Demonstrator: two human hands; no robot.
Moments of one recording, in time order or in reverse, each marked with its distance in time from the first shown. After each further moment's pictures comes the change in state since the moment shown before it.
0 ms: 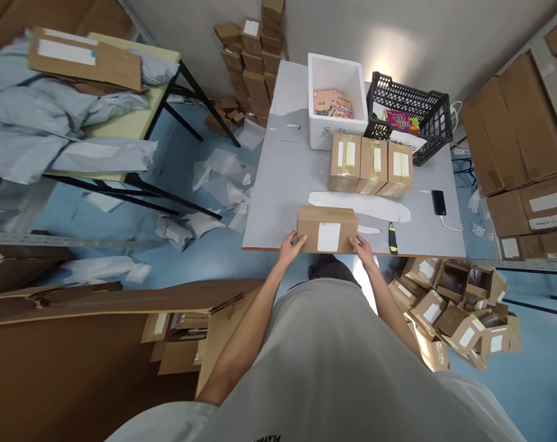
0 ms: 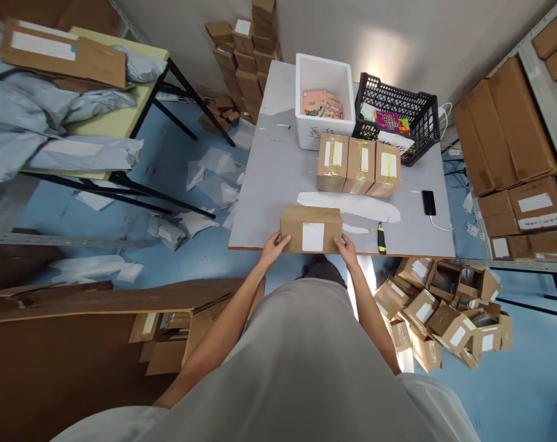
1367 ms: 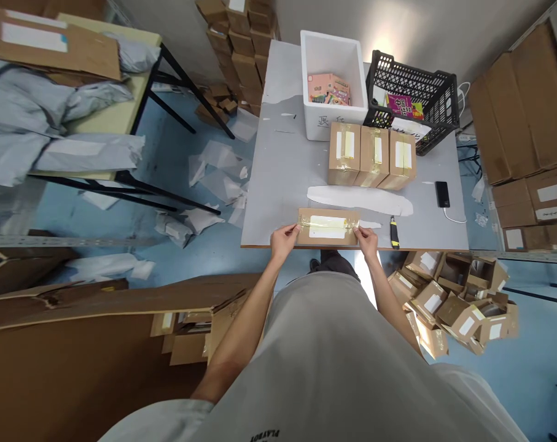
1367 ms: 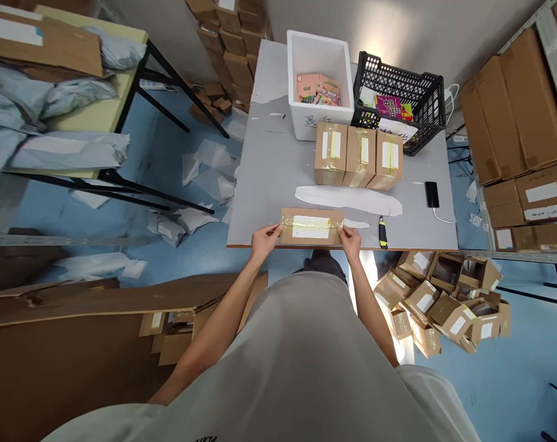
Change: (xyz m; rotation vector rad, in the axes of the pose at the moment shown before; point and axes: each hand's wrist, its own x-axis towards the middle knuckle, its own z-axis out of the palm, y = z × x) left_hand 0.015 0.022 -0.017 0.322 0.099 0.130; right_hand 0.021 0.008 -0.008 -0.136 0.220 -0.133
